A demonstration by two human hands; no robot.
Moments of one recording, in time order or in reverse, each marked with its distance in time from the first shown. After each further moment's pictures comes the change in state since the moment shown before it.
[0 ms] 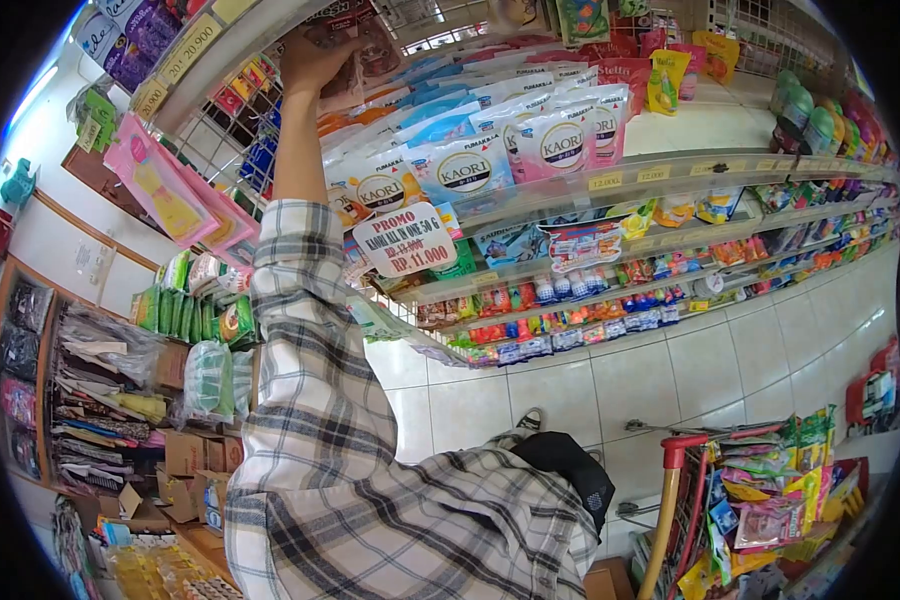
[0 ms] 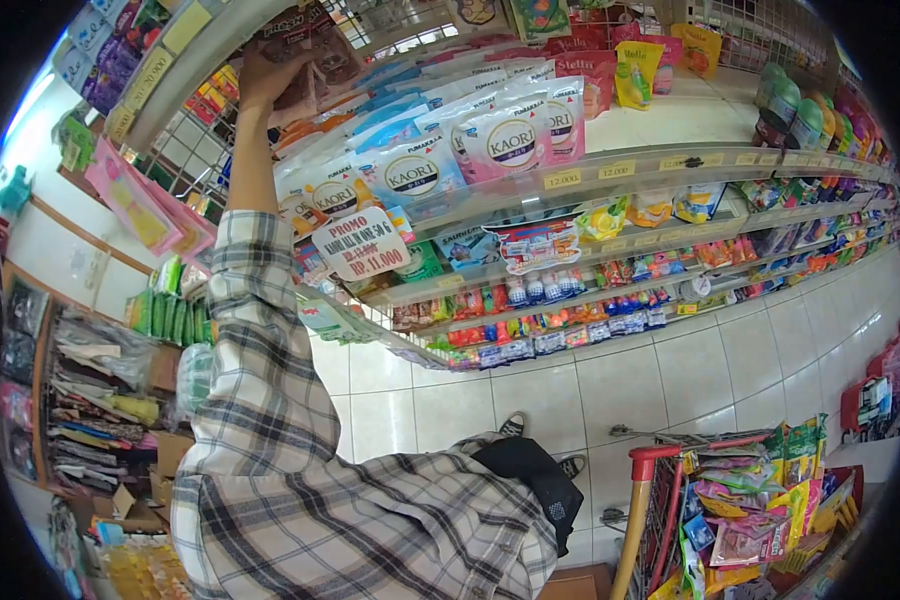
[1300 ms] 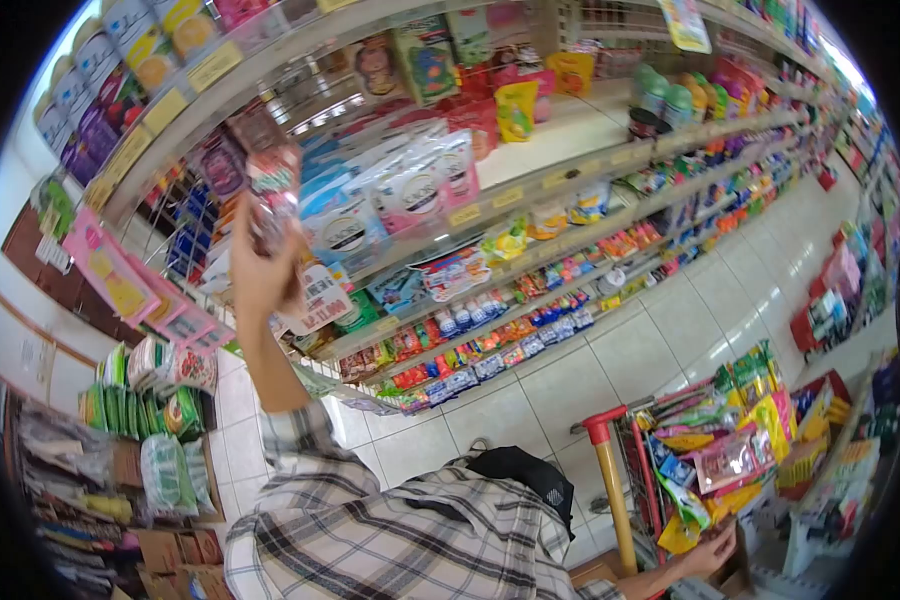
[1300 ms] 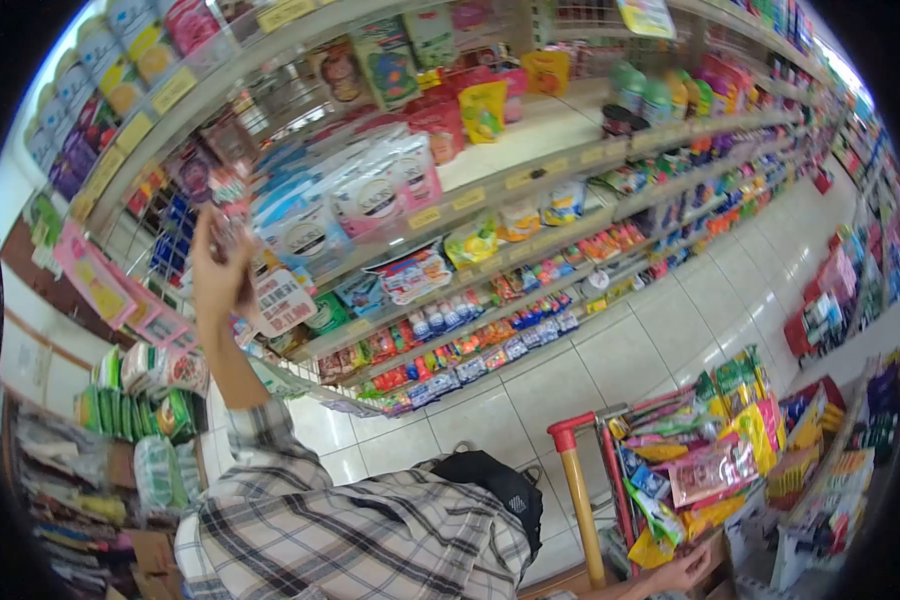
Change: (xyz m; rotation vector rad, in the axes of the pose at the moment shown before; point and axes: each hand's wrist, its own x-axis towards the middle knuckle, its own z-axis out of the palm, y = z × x) left_hand -0.185 0.152 -0.057 -0.523 -0.134 -0.167; right_hand 0.003 0.015 0.009 0.314 -0.078 0.134
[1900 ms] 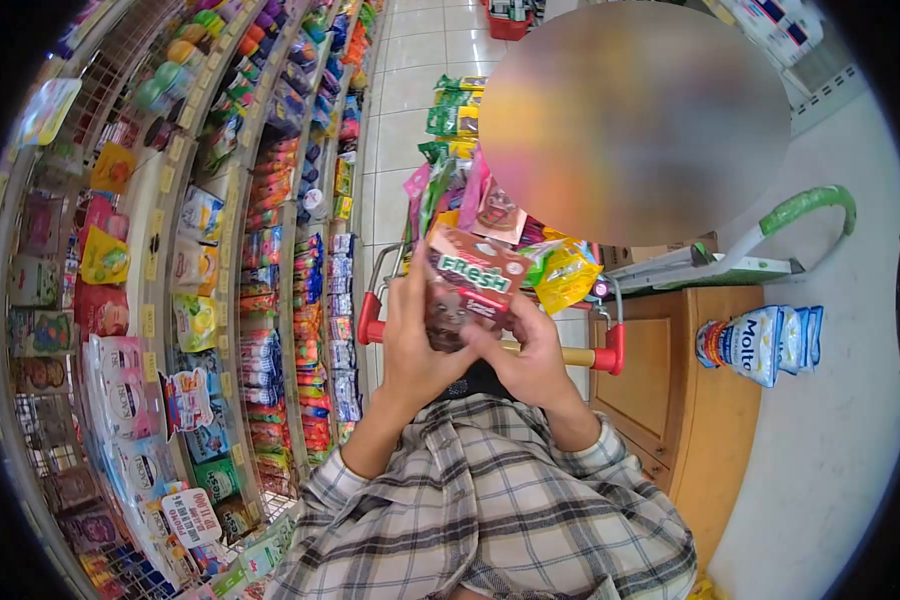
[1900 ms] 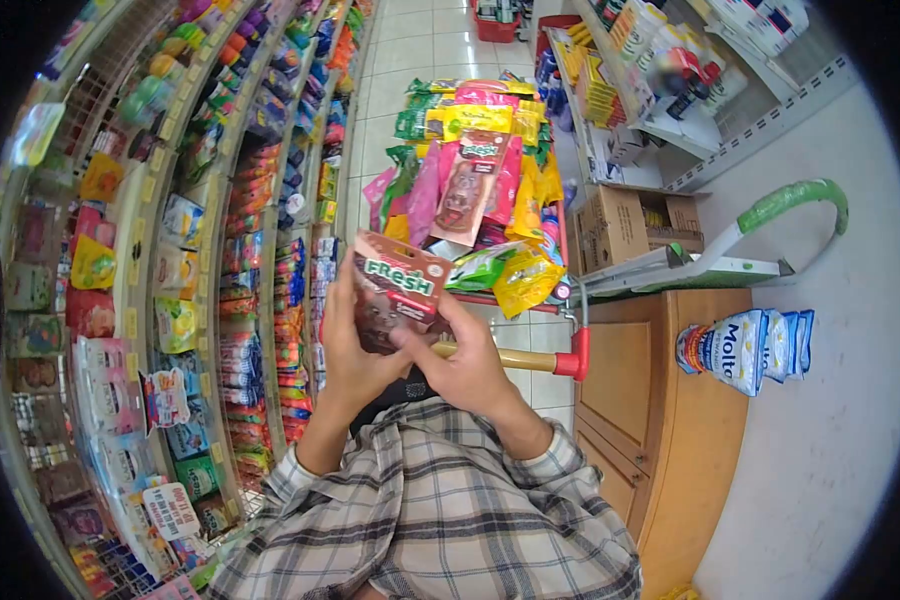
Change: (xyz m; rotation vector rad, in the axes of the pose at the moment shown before) left_hand -0.303 0.232 0.243 -0.726 -1.192 0.489; right_hand -0.120 -0.197 0.023 0.420 -0.602 0.122
